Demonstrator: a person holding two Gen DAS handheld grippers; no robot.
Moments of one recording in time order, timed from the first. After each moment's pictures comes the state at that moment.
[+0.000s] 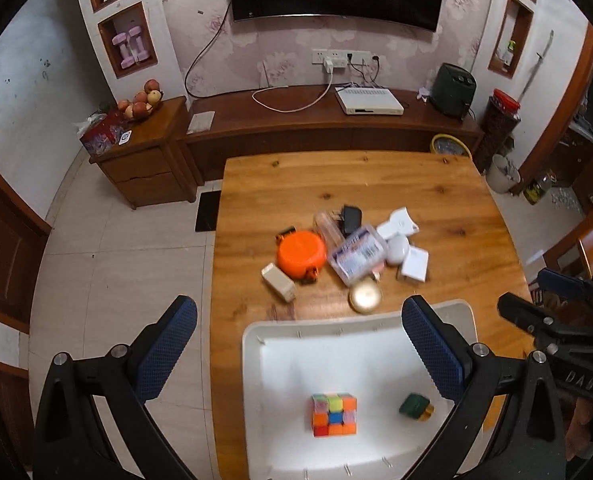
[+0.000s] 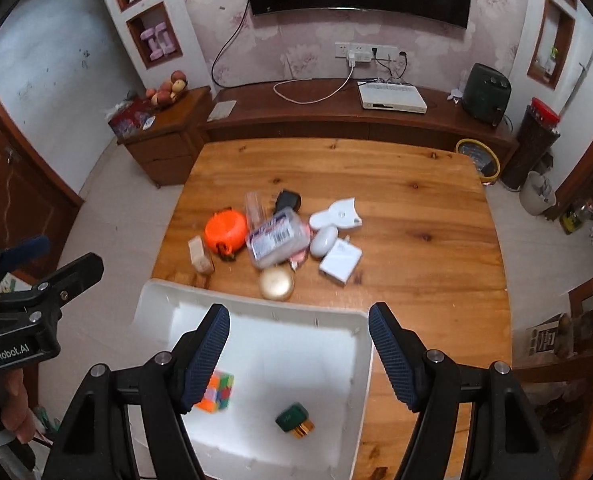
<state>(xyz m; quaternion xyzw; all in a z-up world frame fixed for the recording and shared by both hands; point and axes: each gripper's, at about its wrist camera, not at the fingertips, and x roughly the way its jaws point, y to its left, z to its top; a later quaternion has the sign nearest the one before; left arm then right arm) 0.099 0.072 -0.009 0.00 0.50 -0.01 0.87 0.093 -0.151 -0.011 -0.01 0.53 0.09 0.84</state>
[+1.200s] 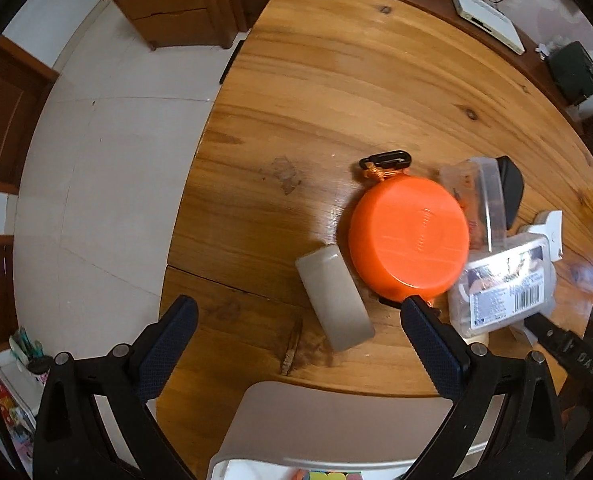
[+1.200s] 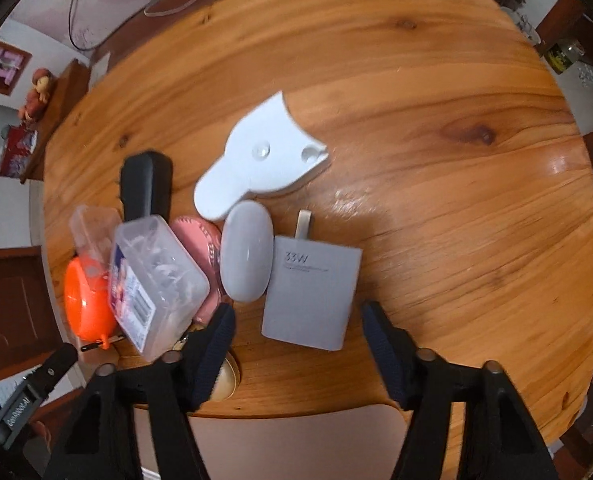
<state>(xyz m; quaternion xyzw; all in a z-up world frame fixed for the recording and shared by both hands) 0.234 0.129 -0.227 -0.13 0.70 0.10 0.70 0.250 -0.173 -0.235 0.13 0.72 -0.04 0.69</state>
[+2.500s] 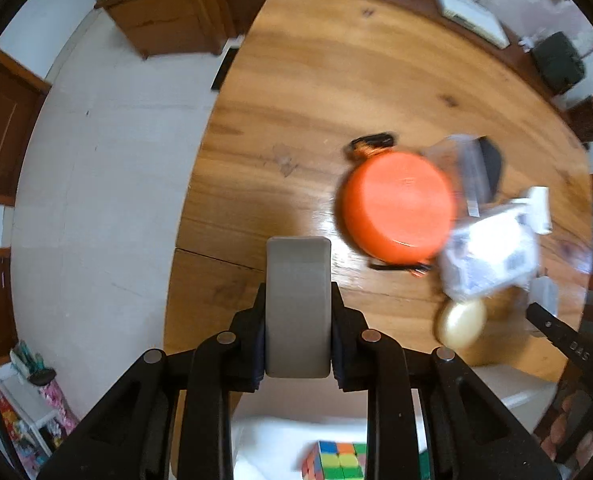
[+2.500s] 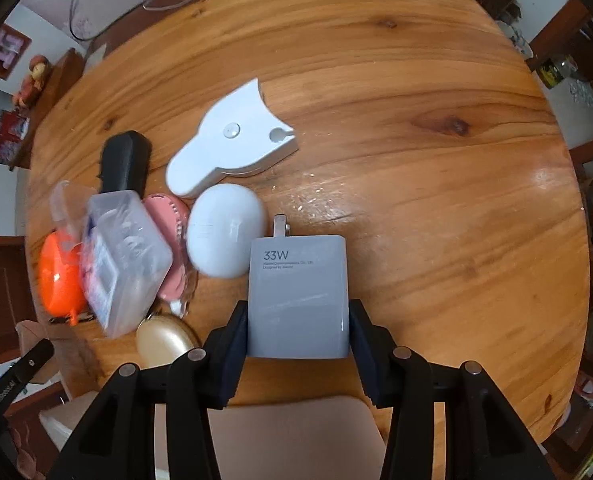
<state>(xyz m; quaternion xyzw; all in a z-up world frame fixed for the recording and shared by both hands) 0.218 0.131 -0.212 -0.11 0.68 0.07 0.72 0.224 -0.170 -0.232 0.09 0.70 -0.05 0.70</state>
